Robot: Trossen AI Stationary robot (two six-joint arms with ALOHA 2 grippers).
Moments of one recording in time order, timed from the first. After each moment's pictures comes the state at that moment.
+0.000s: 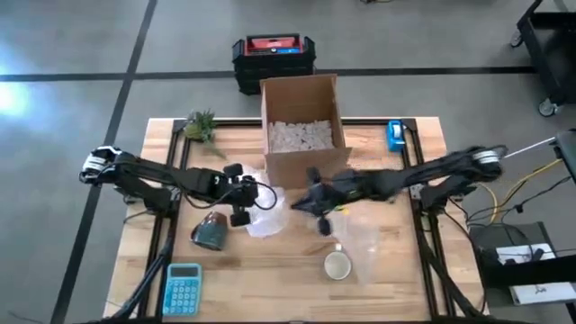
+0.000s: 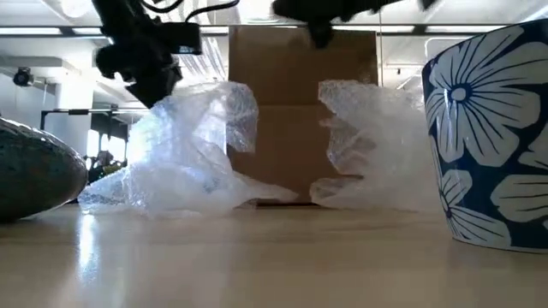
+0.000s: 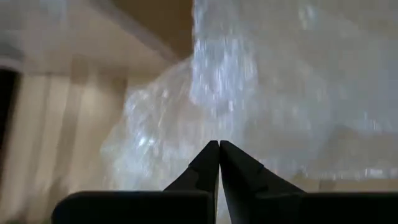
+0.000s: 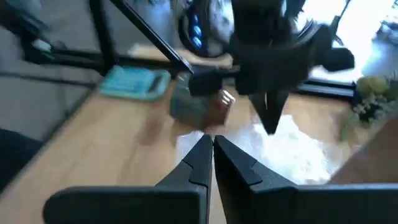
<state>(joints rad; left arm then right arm) -0.14 1.31 0.97 -0.81 -0.35 -0.21 0.11 1.70 1.12 0.13 0.03 -0.06</state>
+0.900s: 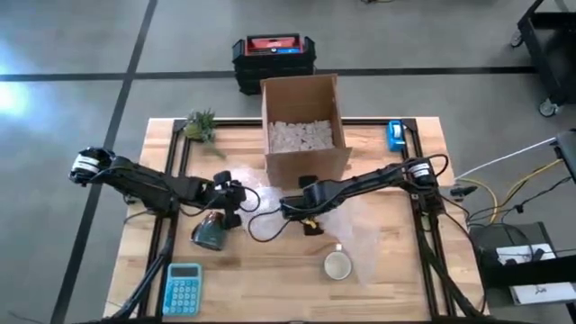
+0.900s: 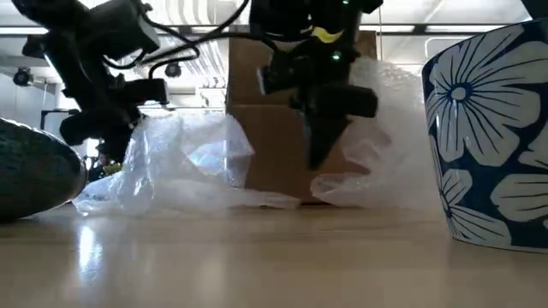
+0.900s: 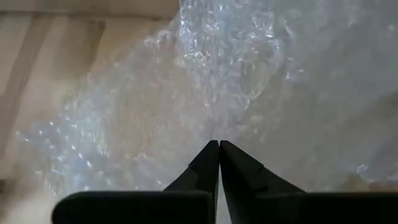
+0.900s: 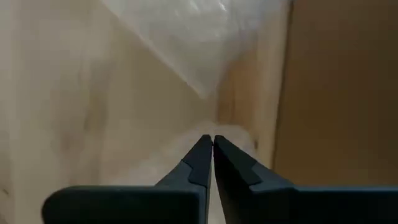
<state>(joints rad) -0.13 1.22 0.59 -0.42 -0.35 -0.27 0.12 2.08 1.60 -0.96 0.26 -0.03</state>
